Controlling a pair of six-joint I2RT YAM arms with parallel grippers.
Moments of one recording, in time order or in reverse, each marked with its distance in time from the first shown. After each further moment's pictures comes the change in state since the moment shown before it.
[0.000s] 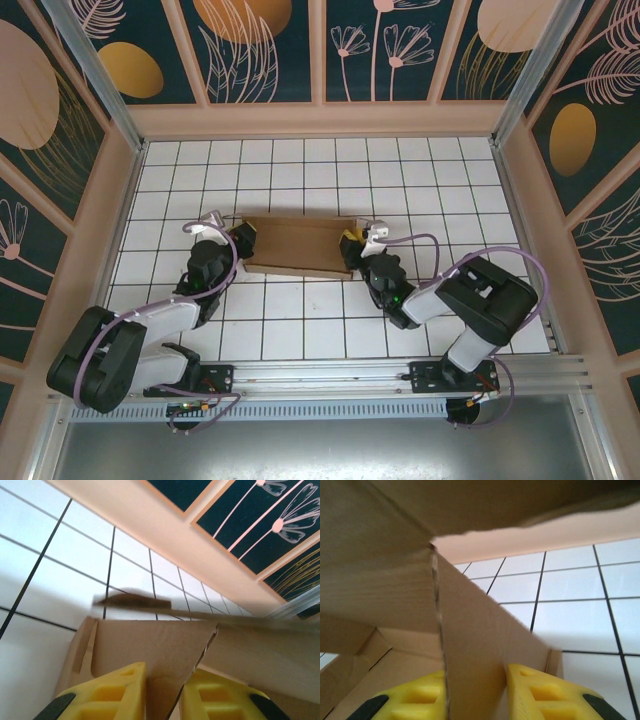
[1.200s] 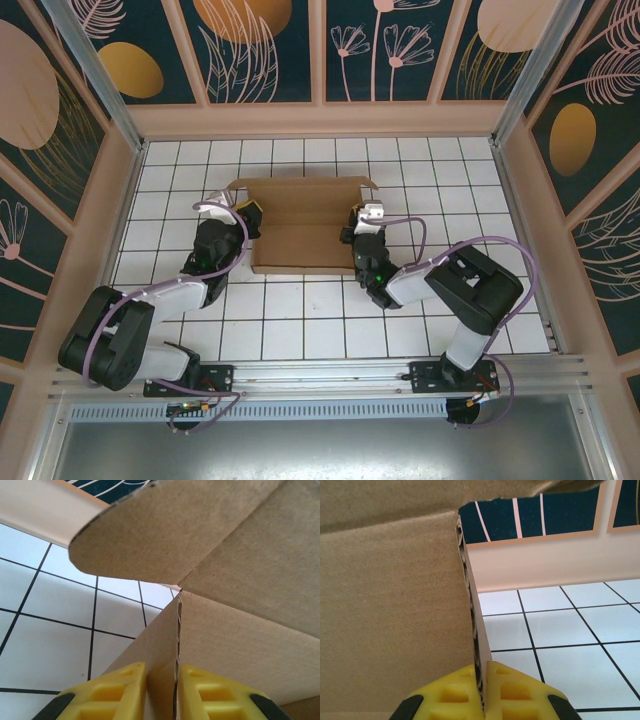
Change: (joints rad) left arm 0.000 0.122 0.177 0.021 -0.007 0.155; right arm -0.013 0.085 0.230 -0.089 0.338 -0.172
